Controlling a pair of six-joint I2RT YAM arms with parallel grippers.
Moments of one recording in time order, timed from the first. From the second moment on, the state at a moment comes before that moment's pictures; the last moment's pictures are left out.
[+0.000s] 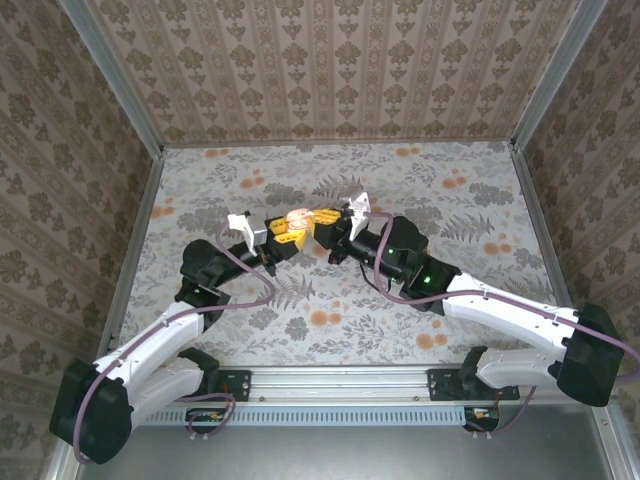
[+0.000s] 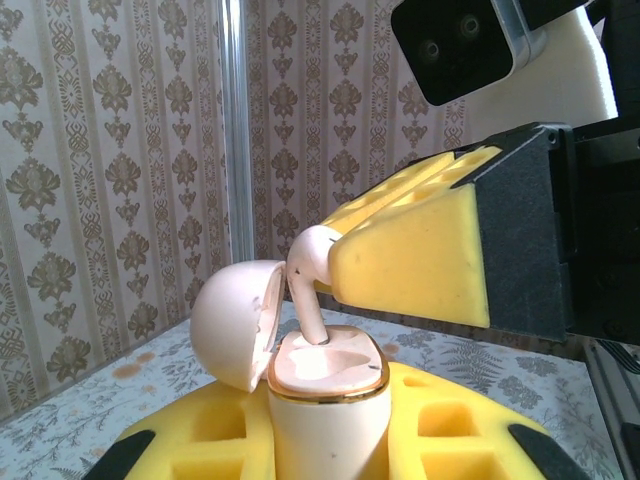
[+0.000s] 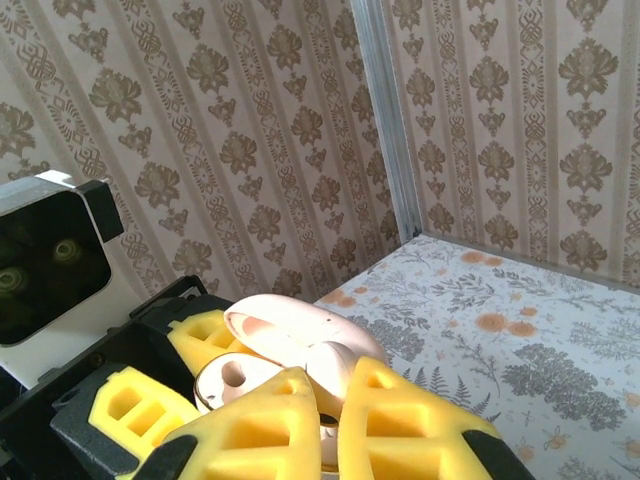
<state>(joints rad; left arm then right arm) -0.54 0.94 0.45 0.77 0.68 -0.17 0.90 1.21 0.87 0.35 0.02 0.24</state>
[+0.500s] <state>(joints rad) -0.54 0.94 0.45 0.76 0.66 -0.17 0.91 1.21 0.92 0.24 0.02 0.19</state>
